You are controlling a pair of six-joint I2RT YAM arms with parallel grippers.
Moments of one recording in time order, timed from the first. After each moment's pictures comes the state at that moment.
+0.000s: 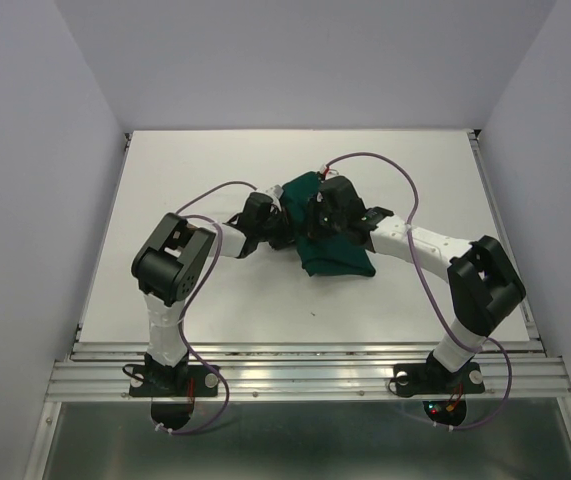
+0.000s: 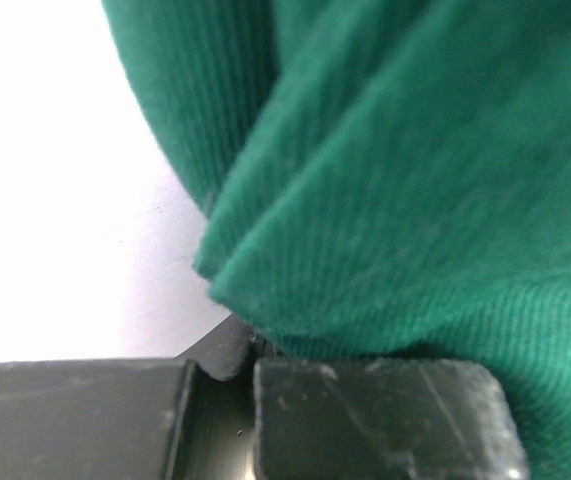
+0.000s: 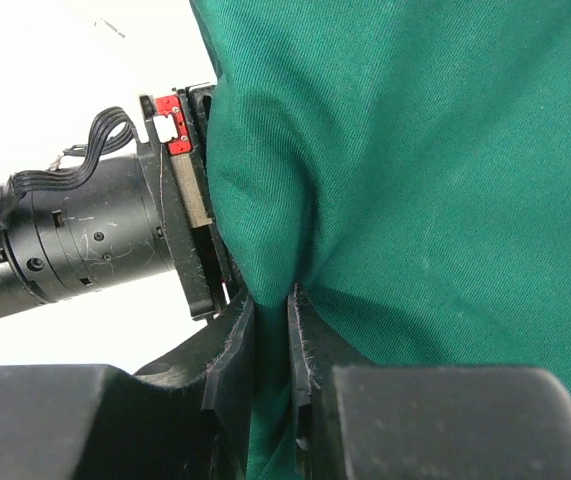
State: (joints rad) left arm -0.53 1.95 0.98 0.32 0.38 -0.81; right arm 0.67 1.68 1.16 -0.14 -0.05 0.58
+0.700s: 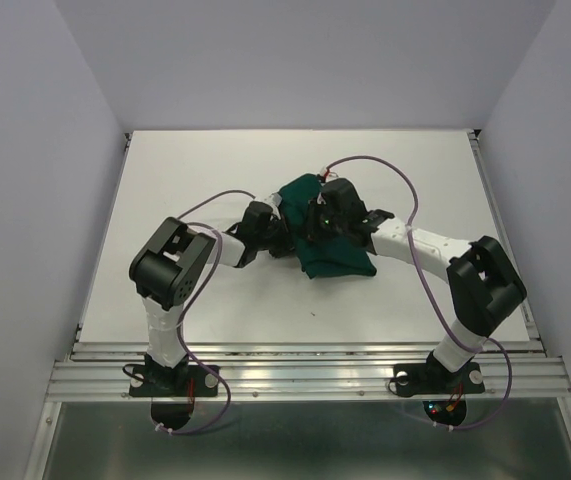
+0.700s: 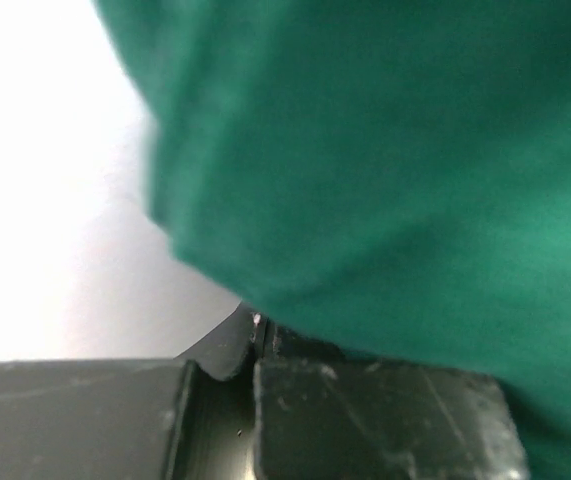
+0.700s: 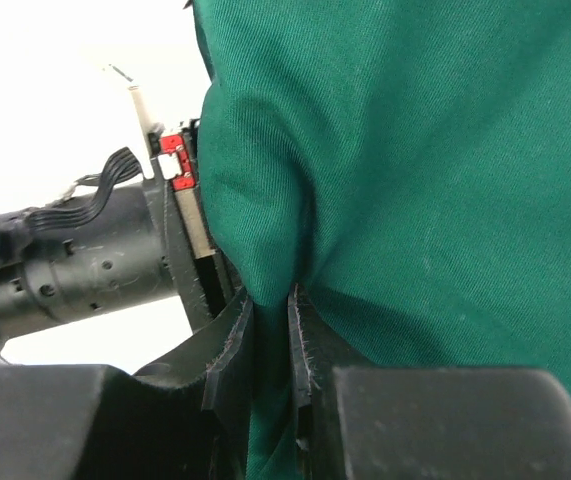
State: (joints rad) left arm -0.55 1.94 0.87 0.45 0.39 -0.88; right arm 0.66 1.68 1.13 -0.11 -0.09 0.59
